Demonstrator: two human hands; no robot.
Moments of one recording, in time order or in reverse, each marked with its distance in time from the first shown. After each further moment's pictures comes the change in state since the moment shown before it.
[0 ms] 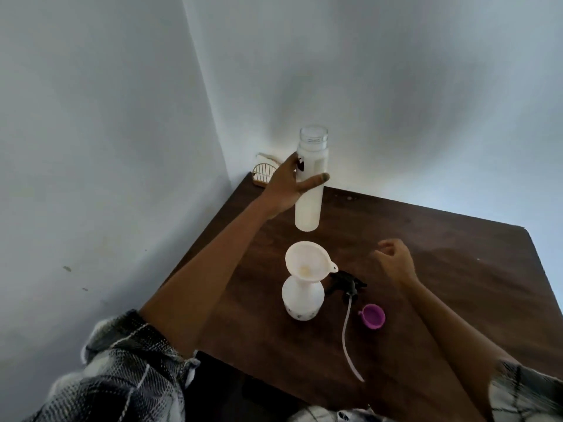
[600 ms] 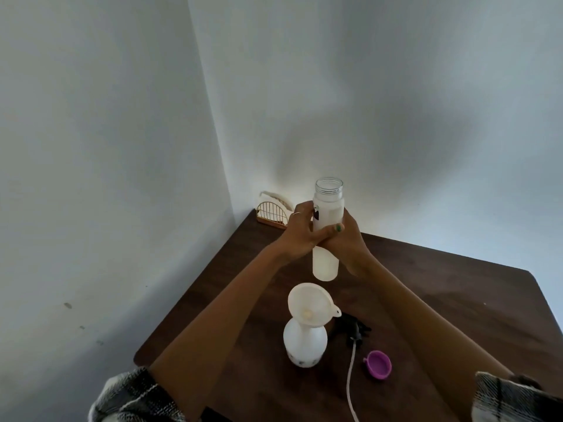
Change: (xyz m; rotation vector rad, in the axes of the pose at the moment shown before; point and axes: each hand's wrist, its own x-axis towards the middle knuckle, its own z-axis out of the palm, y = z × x) left_hand -0.001 0.014 0.015 -0.039 -0.079 0.024; right_hand -0.003 -0.166 0.032 0.397 -0.257 -0.528
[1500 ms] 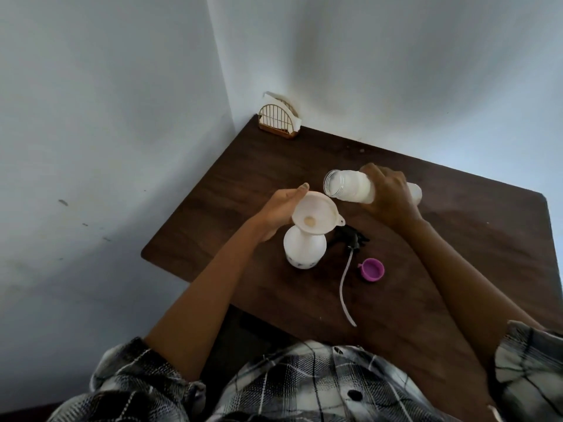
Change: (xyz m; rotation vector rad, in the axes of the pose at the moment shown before) left_hand -0.085 -0.088 0.020 -0.295 -0.023 -0.538; right_hand -0.060 0.062 -0.058 -0.904 -0.147 -0.345
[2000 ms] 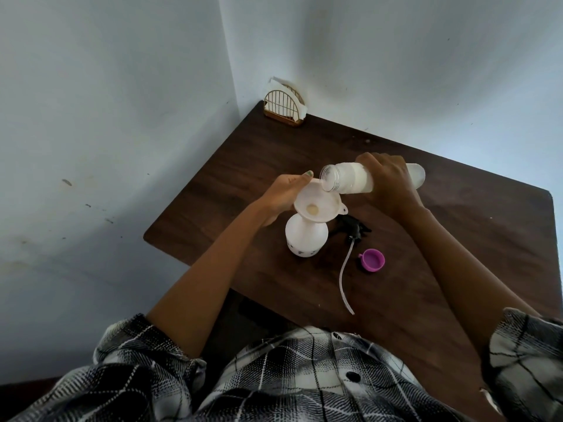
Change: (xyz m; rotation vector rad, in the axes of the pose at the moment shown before) left_hand -0.005 0.002 -0.002 -0.002 -0.020 0.021; right_hand 0.006 0.000 0.004 -0.091 -0.001 -0.134
